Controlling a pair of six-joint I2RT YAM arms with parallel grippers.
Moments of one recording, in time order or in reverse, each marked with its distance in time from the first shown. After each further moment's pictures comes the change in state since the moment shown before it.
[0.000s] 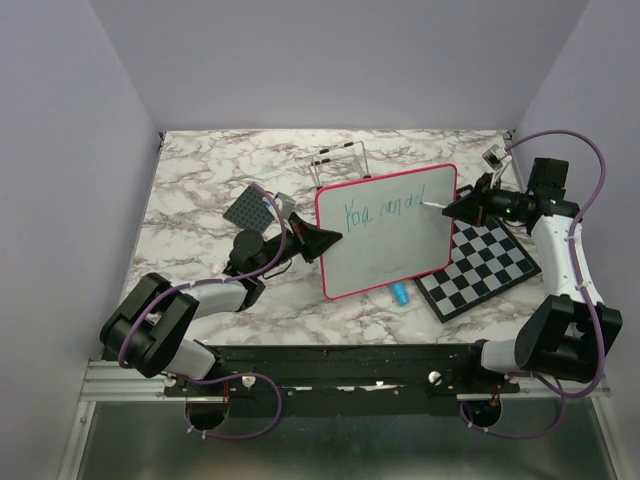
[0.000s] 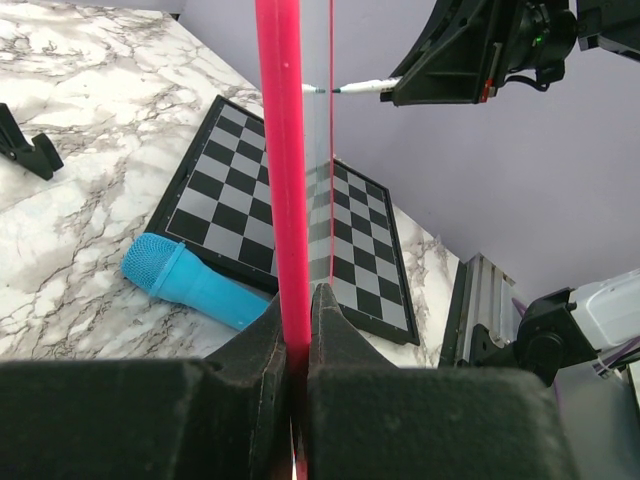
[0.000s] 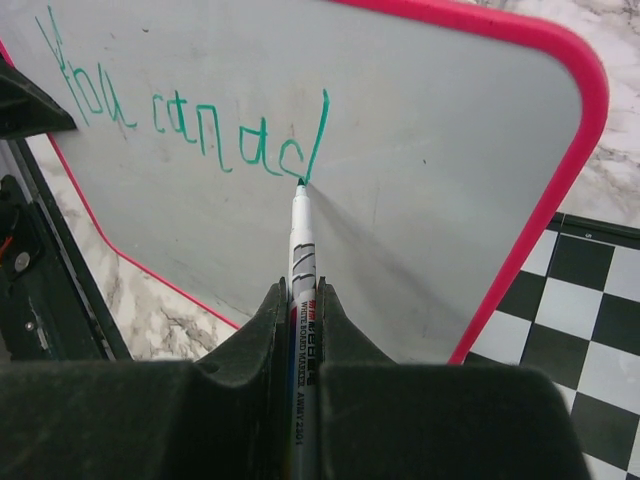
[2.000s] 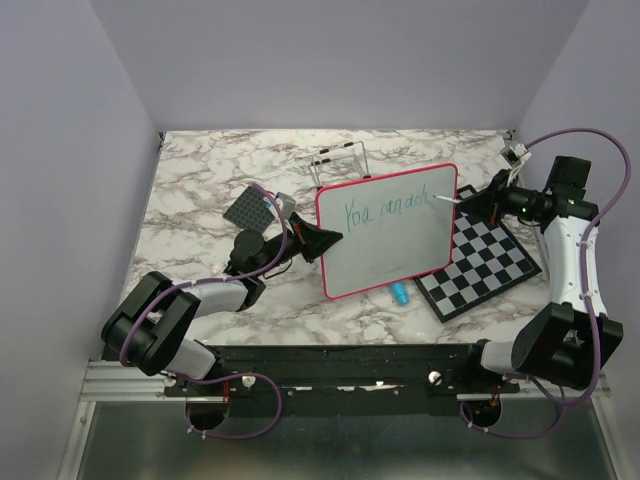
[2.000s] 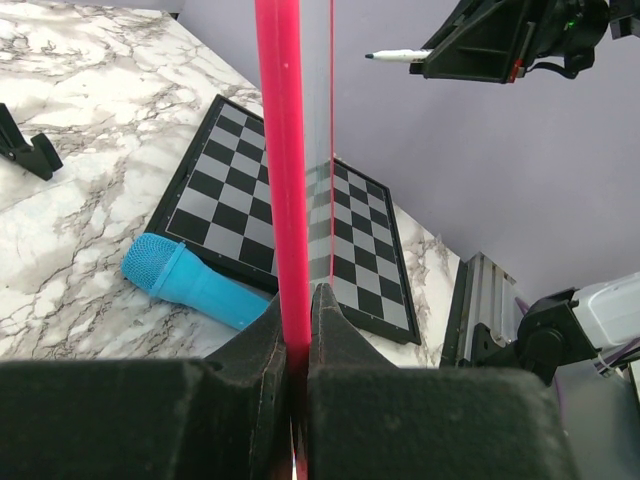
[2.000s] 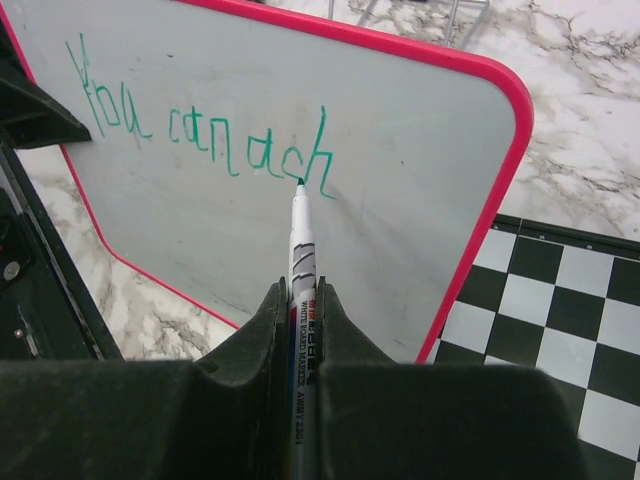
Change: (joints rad) left arm 0.000 0.011 0.002 0.010 0.002 0.002; right arm -0.084 -0.019 0.072 -0.085 -0.039 -0.055
